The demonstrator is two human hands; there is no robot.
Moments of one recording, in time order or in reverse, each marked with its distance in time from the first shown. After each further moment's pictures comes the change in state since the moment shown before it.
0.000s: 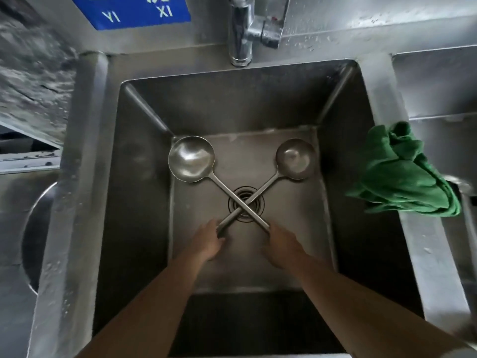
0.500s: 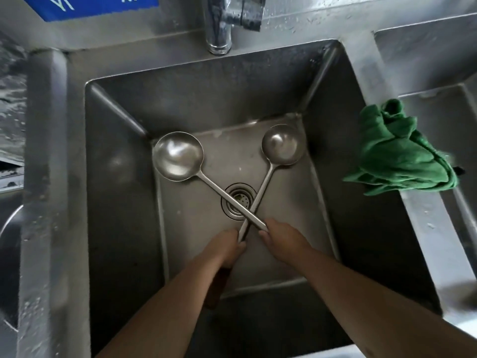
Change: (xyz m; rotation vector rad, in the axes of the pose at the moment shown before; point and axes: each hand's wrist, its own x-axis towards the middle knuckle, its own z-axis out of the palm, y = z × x) left_hand 0.020 0.021 0.030 0.116 -0.266 0.188; right_hand 0.000 -0.001 0.003 -0.047 0.069 -0.058
